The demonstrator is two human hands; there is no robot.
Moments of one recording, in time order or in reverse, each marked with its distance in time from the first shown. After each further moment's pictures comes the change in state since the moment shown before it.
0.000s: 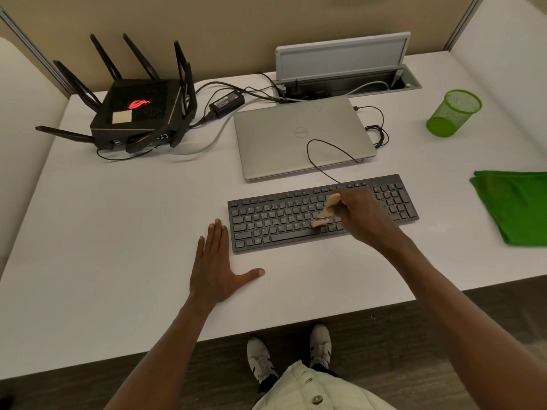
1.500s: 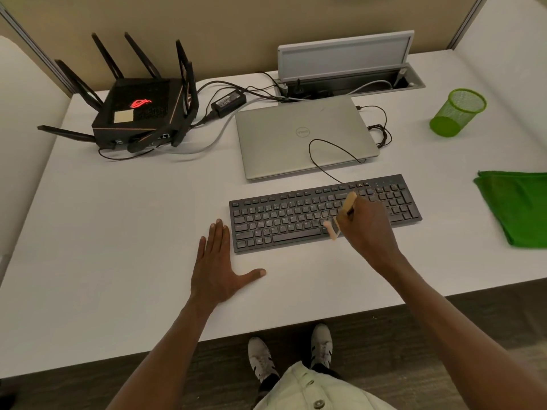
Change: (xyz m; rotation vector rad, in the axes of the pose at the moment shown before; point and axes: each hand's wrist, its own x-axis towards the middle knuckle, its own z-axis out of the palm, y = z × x) left_hand 0.000 0.000 0.000 -0.003 -0.002 0.001; right_hand -0.017 -0.017 0.013 -0.038 0.160 0.389
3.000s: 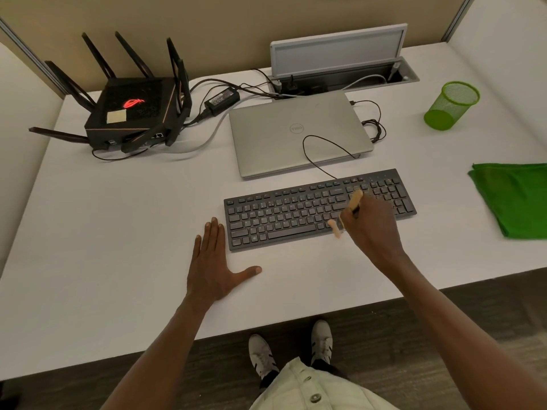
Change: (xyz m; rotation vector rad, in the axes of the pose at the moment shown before) left_hand 0.000 -0.001 0.001 -0.010 0.001 -0.005; right_hand -0.009 0.014 -0.007 0.031 0.032 0.076
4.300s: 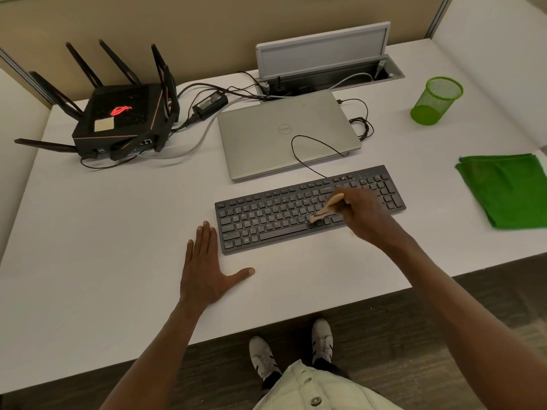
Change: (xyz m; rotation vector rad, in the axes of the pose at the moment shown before) left_hand 0.000 0.000 0.001 0.000 0.001 0.001; right_hand 0.021 0.016 -0.019 0.109 -0.210 -0.408
